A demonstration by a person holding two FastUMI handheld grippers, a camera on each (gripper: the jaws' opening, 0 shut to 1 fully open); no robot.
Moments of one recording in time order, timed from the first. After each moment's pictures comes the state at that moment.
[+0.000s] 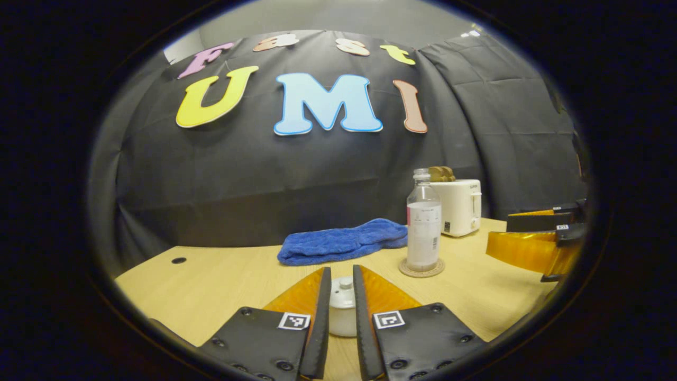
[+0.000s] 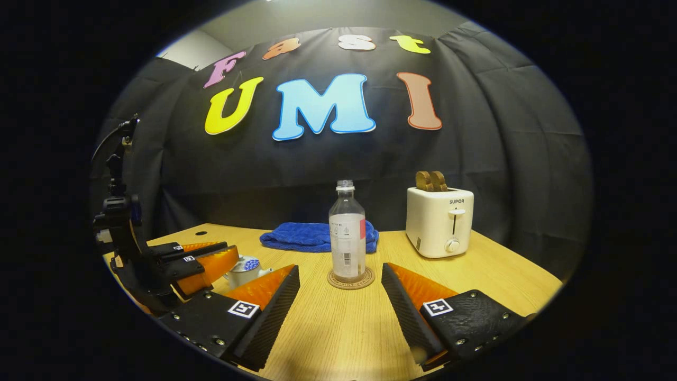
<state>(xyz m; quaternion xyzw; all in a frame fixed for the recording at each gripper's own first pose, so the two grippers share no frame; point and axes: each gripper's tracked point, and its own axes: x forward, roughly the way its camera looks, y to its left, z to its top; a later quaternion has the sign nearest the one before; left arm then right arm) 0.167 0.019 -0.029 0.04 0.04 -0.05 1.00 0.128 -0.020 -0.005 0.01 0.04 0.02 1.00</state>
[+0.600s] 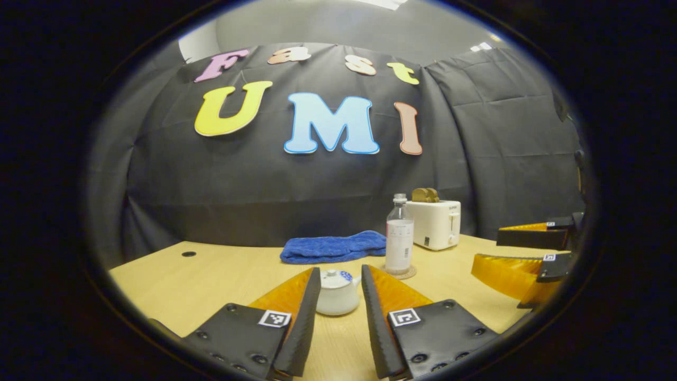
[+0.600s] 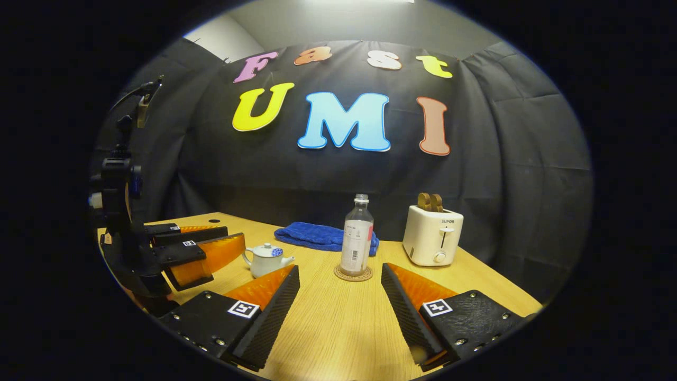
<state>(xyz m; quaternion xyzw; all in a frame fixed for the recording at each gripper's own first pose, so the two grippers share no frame) 0.076 0.013 -0.001 0.01 0.00 -0.03 1.00 0.040 0.000 0.012 -0.05 0.01 0.04 1.00</state>
